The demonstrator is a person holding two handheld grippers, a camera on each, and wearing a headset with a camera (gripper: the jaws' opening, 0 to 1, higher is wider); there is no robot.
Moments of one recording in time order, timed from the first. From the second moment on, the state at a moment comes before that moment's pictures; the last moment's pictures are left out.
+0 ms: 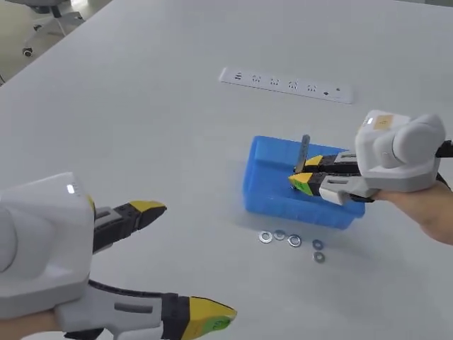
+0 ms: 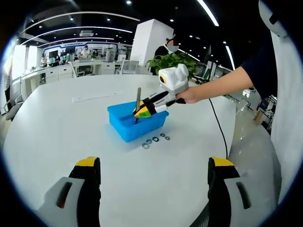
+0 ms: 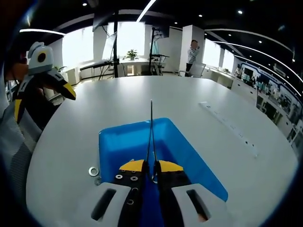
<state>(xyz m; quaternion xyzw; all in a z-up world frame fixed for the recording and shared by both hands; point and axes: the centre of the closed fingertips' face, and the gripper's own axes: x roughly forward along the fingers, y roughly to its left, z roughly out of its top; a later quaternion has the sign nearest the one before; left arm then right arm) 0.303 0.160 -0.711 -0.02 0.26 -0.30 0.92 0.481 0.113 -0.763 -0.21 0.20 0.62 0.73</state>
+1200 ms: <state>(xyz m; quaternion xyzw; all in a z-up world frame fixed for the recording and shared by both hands) 0.457 0.126 -0.680 0.08 0.19 -0.37 0.90 0.469 0.119 -0.729 -0.22 0.15 0.65 0.71</state>
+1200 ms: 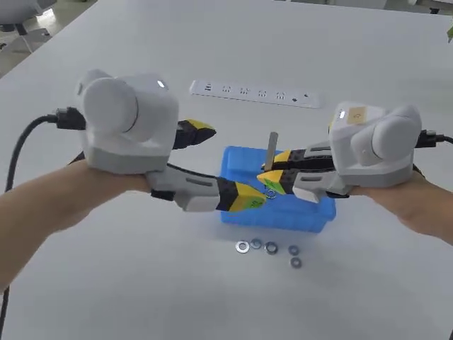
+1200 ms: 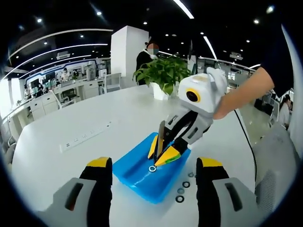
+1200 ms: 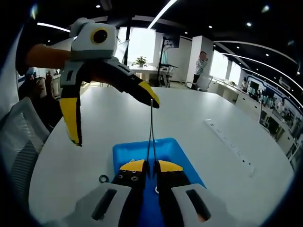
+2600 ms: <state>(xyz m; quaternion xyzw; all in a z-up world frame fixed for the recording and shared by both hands) 0.448 0.079 -0.664 0.22 0.17 -0.53 0.80 0.452 0.111 -0.727 -0.25 0.15 0.67 0.69</state>
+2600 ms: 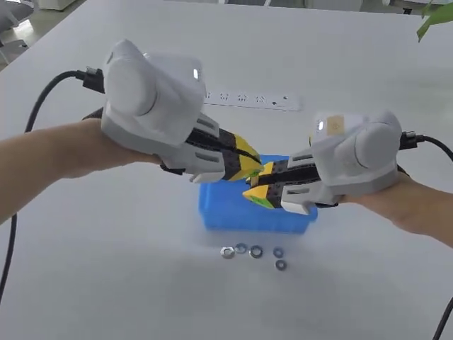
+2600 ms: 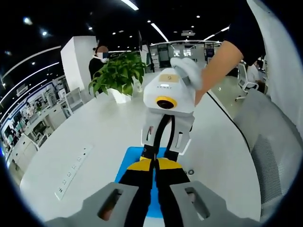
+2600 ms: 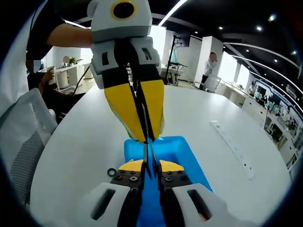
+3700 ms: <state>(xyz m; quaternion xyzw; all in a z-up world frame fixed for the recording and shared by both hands) 0.422 0.100 -0.629 0.24 0.16 -0.52 0.81 0.452 0.070 -0.711 -0.26 0.15 0.60 0.74</state>
